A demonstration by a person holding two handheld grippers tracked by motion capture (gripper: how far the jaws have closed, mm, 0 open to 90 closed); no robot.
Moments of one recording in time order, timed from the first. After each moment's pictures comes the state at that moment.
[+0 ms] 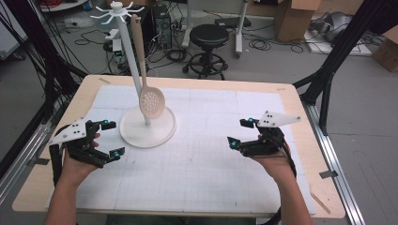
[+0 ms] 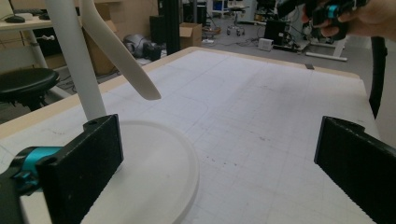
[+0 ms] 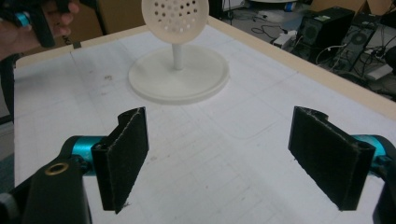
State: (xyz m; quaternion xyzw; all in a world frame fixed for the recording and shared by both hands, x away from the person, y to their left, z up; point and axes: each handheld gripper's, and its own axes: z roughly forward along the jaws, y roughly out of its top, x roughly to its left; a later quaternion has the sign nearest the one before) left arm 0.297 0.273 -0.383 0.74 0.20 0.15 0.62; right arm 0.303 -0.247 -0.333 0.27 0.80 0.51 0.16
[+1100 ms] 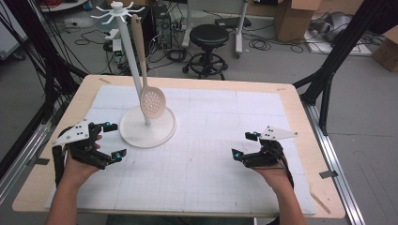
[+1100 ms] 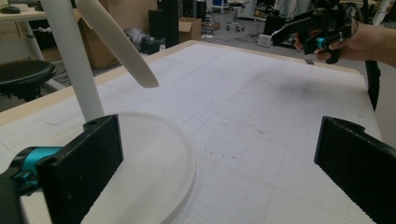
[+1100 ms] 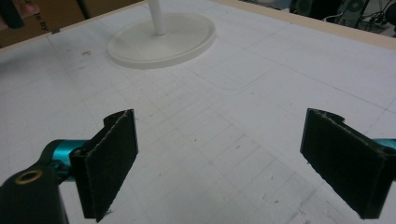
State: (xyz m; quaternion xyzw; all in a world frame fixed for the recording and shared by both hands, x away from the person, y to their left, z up) left arm 0.297 0.270 -0.390 0.75 0.20 0.15 0.61; right arm 0.304 -0.269 -0.397 0.32 0.79 0.51 0.13
